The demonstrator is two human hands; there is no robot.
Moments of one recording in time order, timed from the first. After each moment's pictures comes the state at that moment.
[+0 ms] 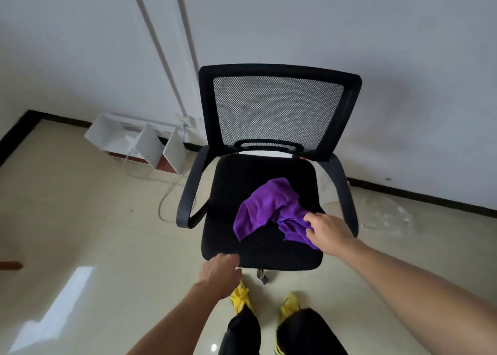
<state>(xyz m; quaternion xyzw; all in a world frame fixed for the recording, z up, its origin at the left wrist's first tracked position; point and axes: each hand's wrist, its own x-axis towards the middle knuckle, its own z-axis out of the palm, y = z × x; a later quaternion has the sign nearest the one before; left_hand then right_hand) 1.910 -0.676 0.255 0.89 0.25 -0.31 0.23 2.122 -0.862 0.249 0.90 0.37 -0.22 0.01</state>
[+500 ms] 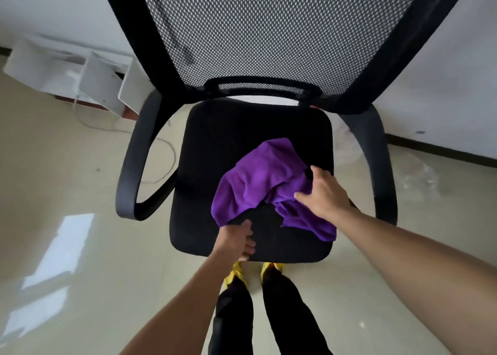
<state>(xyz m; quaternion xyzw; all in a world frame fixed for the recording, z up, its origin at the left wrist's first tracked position) 2.031 -0.692 0.081 0.45 0.60 -0.27 0.61 2.210 -0.827 0.067 0.93 0.19 -0.31 -0.05</state>
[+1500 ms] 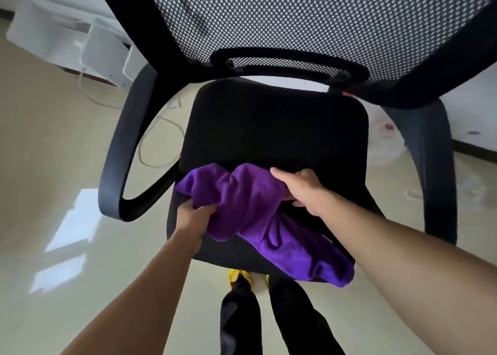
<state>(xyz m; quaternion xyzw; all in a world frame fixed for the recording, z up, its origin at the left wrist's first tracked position) 2.035 -0.617 0.028 0.45 0.68 -0.02 0.57 2.216 -0.746 0.006 0.78 -0.12 -0.53 -0.33</state>
